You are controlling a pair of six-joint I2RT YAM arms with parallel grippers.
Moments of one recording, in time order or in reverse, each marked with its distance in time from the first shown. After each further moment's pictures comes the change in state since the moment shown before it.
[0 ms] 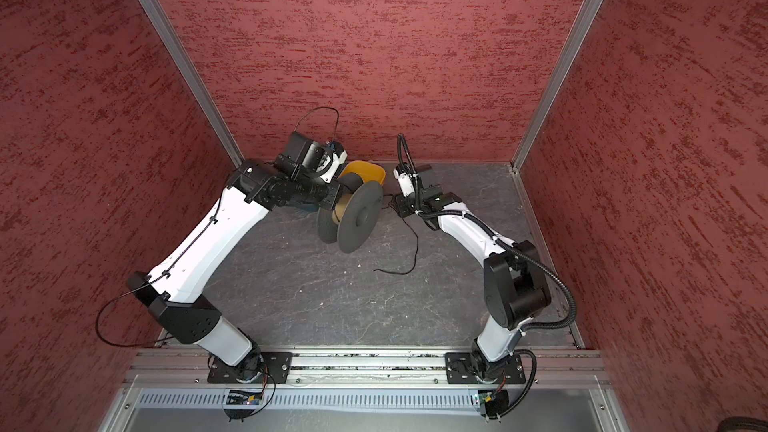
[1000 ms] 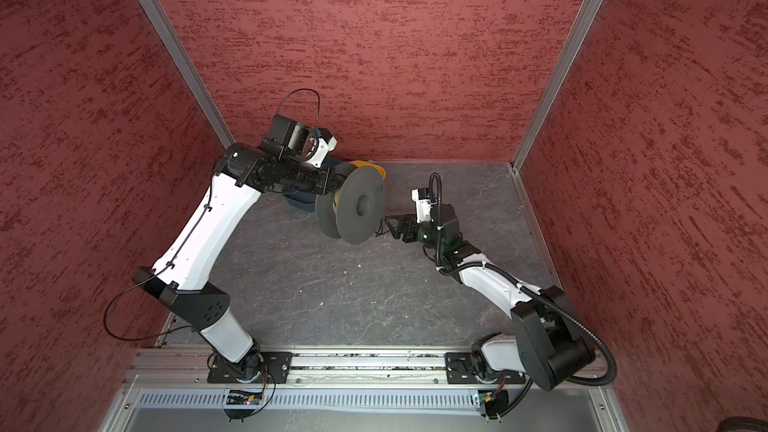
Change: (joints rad) left arm 0.101 0.078 0.134 -0.071 0.210 -0.068; right arm 0.047 -0.332 -0.559 0.678 -0.227 0.544
